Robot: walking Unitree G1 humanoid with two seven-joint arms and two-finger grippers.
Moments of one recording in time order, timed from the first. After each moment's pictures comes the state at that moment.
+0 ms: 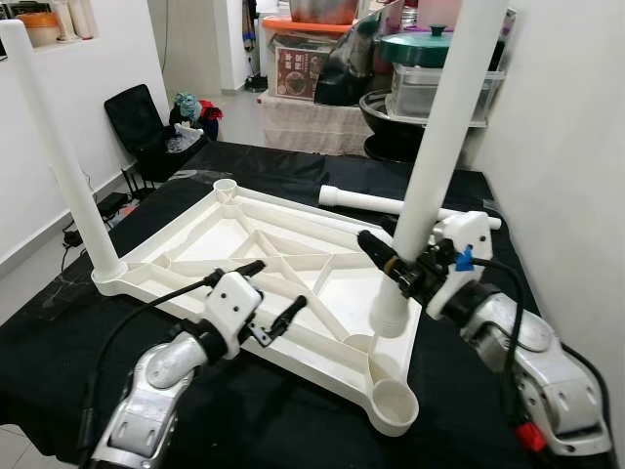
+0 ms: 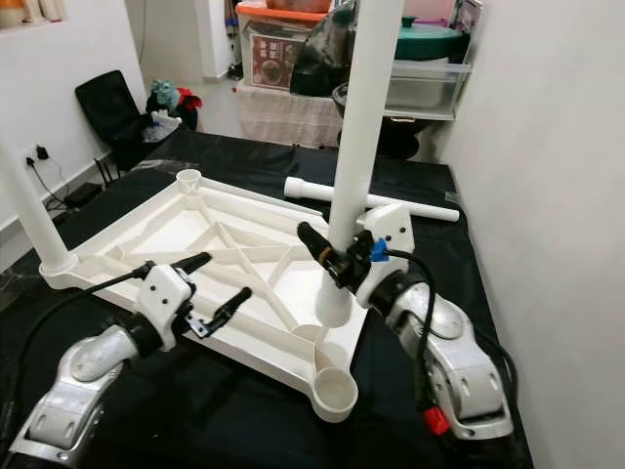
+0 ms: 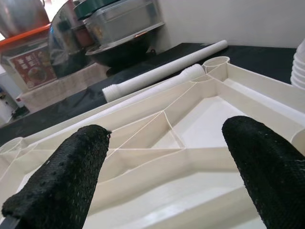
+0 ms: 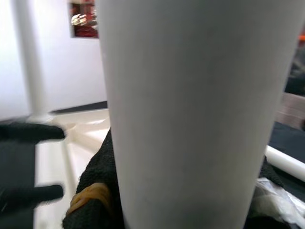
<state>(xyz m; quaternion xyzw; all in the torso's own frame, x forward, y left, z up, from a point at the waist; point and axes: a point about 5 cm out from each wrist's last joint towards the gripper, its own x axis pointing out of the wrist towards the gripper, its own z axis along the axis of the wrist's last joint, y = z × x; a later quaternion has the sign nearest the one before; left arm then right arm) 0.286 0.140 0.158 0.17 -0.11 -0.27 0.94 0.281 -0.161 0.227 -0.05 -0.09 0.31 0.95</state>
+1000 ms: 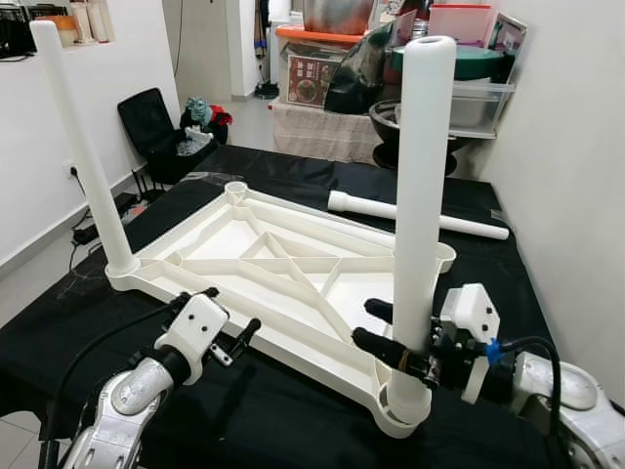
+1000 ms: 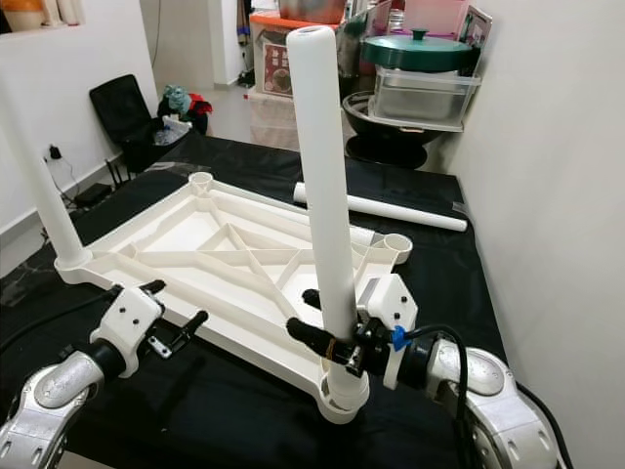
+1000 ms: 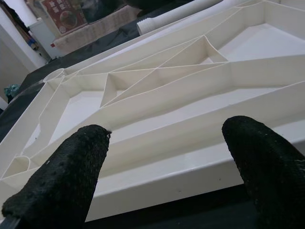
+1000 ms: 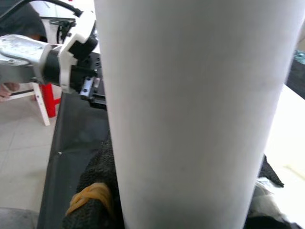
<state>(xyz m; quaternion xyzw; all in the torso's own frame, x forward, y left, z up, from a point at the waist) 0.272 0.174 0.132 0.21 -0.02 -0.20 0.96 0.231 -0.166 0.190 -0.09 0.00 0.48 0.87</state>
